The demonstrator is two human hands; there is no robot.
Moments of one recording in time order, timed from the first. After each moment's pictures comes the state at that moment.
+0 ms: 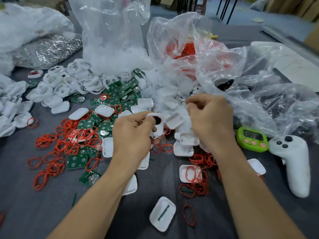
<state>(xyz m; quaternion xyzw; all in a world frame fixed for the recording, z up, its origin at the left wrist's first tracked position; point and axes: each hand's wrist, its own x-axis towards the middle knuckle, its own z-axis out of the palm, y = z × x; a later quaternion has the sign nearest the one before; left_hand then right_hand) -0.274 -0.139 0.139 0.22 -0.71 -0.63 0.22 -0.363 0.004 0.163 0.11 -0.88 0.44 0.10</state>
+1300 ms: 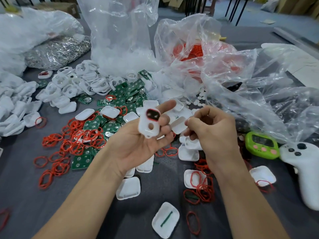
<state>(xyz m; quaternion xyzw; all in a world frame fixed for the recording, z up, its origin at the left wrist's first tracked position) -0.279 -0.166 0.141 -0.02 -0.30 -0.95 -0.12 -0.343 0.005 0.143 0.10 -0.72 0.68 -0.02</state>
